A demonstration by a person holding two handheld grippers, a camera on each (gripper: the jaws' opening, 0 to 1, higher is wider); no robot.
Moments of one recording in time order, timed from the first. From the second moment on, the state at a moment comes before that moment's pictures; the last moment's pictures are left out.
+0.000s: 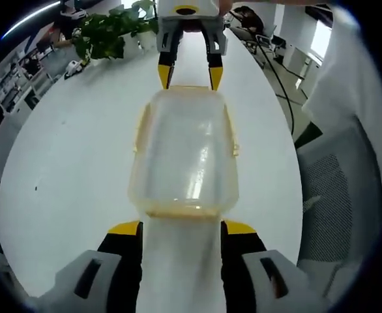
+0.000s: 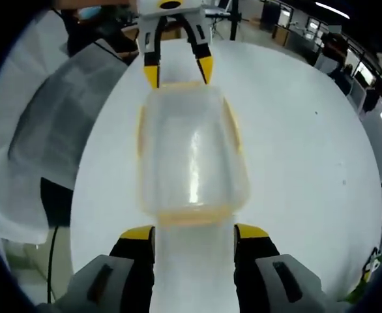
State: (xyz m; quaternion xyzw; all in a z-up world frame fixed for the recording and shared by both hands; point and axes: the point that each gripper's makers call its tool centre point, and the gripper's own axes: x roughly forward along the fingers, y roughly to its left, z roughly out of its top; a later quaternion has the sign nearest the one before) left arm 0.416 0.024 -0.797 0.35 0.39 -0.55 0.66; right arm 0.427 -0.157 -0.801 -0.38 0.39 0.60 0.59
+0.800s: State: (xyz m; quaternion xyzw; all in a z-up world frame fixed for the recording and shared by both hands) left arm 0.428 0.024 -0.774 0.16 0.44 -0.45 0.76; right arm 0.439 -0.153 -0.776 -0.27 0.45 0.51 0.69
